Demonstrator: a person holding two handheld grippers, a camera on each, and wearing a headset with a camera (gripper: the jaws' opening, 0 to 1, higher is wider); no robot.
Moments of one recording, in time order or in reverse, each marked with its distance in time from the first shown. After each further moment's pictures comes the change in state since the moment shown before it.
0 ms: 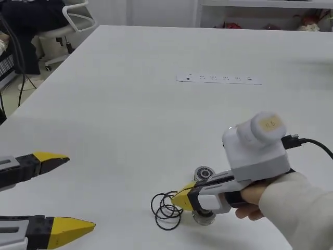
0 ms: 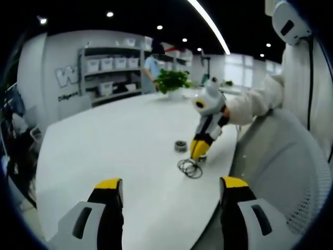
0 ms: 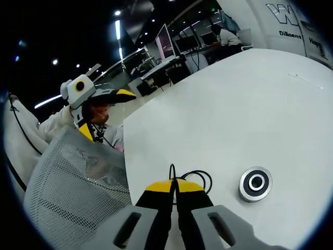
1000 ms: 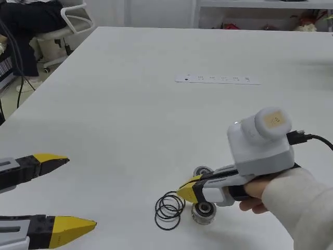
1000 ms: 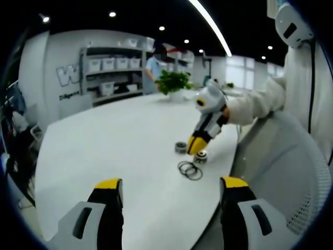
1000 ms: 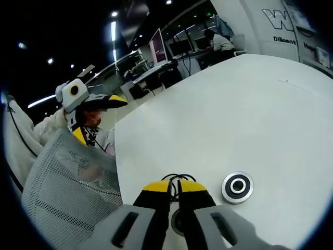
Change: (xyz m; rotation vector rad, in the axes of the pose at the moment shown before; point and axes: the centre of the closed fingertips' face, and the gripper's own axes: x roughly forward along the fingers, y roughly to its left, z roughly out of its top) left arm 0.000 -0.001 0.002 -0.016 -0.012 0.005; right arm -0.015 -0.015 0.012 -0.010 -0.042 -0.076
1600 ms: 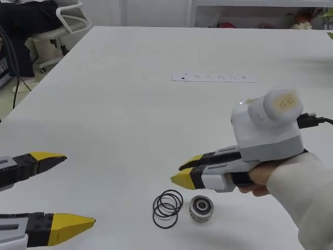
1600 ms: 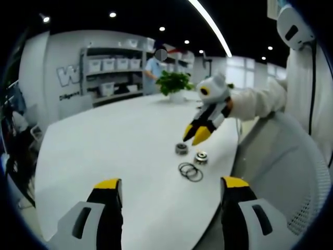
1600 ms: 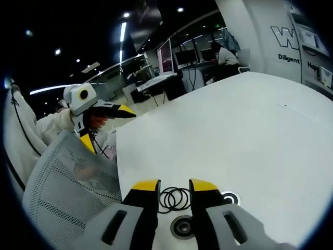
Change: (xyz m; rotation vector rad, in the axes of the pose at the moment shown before) left arm 0.002 0.002 0.002 -0.001 -0.004 0.001; right arm -0.021 0.009 0.032 -0.114 -0.068 -0.032
